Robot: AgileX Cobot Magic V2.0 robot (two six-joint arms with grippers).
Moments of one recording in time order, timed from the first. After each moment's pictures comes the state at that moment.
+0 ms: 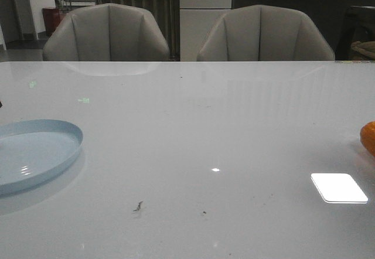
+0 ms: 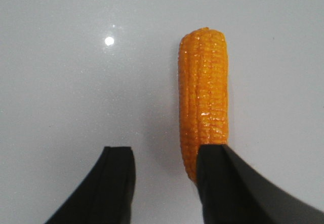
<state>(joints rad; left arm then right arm) 0.08 1.92 -1.21 -0.19 0.74 0.27 0.04 1.14 -0.52 0.04 0.26 0.01</state>
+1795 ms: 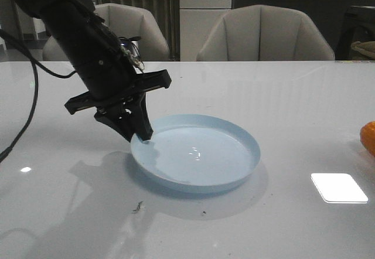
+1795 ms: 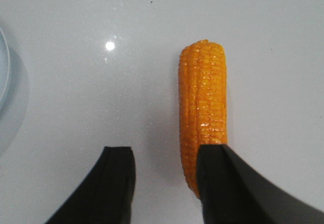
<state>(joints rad) -0.42 2.08 -1.50 -0.46 0.82 0.13 0.04 1.14 -0.54 0.04 0.26 0.01</state>
